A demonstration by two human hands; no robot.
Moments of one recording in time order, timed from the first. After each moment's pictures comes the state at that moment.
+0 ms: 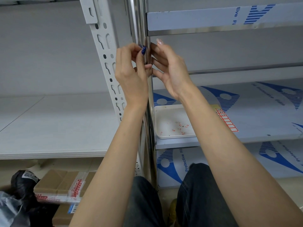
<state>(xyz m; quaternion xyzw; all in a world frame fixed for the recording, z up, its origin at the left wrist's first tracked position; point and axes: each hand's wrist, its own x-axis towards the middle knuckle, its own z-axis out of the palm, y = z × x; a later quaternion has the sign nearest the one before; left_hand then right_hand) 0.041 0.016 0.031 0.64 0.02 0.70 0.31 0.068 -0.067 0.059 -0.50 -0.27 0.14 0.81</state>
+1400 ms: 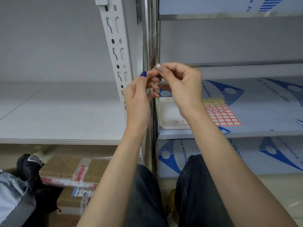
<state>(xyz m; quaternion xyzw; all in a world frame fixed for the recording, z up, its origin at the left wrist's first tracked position) -0.031 -0.007 -0.005 0.54 0.02 0.38 0.75 0.021 -0.085 0.014 -0.64 -0.29 -0.09 0.71</state>
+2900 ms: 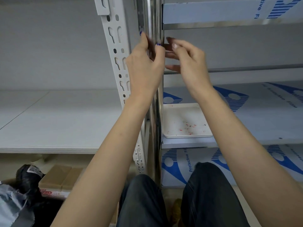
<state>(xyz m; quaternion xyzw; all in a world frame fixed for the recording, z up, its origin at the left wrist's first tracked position) 0.030 0.023 0.049 0.76 0.07 0.52 0.39 0.078 -0.070 0.048 -0.64 -0.32 -0.07 0.70</state>
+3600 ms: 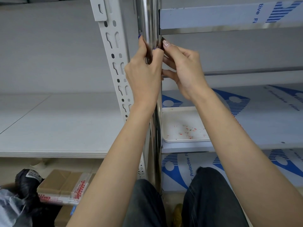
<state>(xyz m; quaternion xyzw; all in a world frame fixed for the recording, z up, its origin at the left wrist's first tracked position) 0.040 0.015 0.047 0.70 0.11 0.55 0.44 0.073 -0.065 0.059 -0.54 -0.31 0.06 0.78</state>
